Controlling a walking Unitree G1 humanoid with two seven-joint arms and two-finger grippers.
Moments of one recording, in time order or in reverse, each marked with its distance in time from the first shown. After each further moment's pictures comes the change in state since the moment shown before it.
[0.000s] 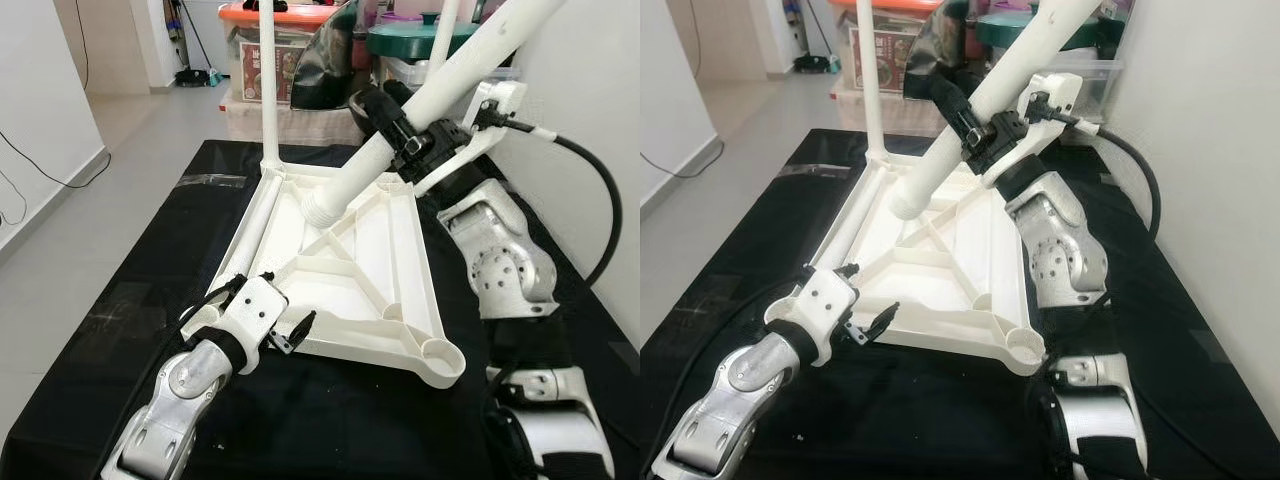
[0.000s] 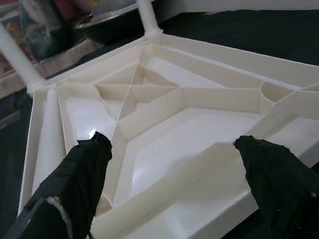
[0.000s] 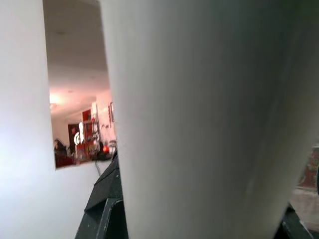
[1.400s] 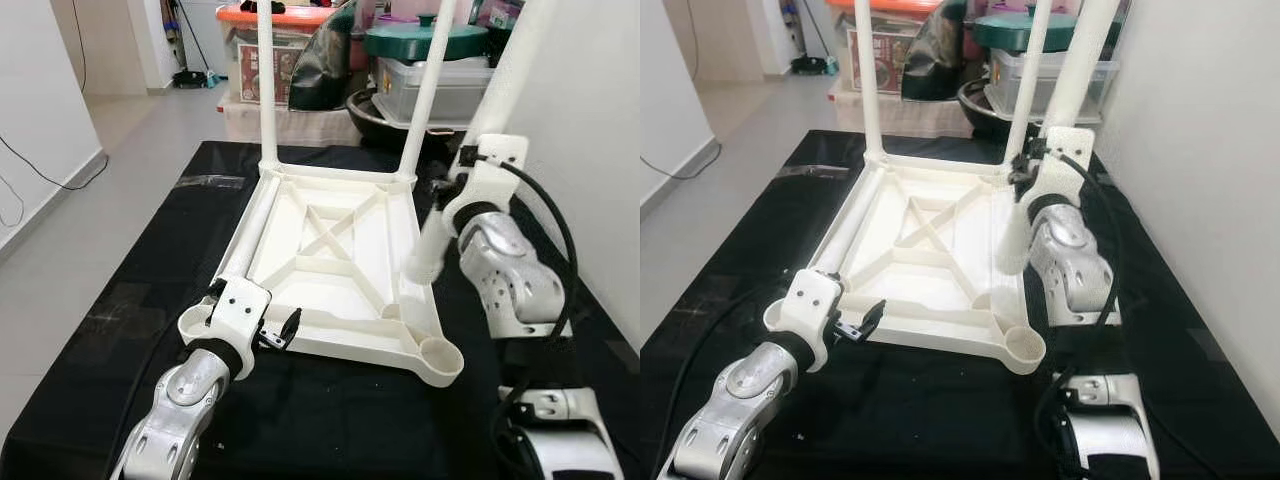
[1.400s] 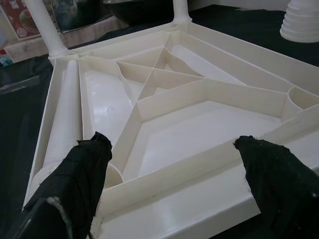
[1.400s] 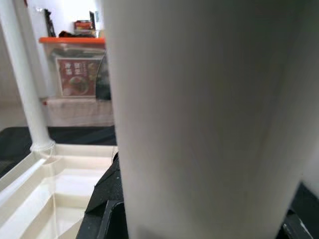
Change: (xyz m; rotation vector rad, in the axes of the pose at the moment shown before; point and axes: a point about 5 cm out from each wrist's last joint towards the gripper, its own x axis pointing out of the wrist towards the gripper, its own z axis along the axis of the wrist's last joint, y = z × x) left arm -0.004 0.004 -0.003 -0.127 0.055 0.123; right arm -0.039 -0.061 -0.010 -0.397 0.357 -0.833
